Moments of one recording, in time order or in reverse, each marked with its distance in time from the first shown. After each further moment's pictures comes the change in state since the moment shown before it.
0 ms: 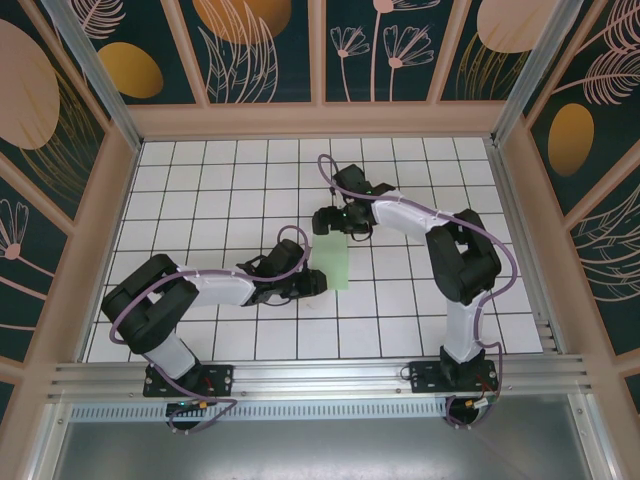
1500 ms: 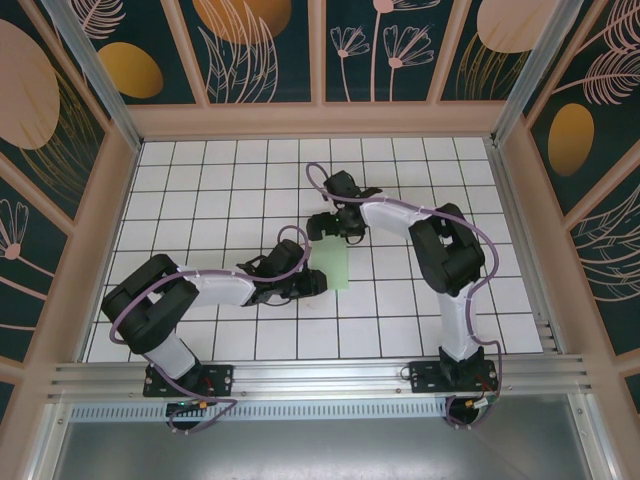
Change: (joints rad) left arm -0.002 0.000 0.000 0.000 -0.005 0.000; right arm 0.036 0.113 0.043 0.029 0.054 -0.045
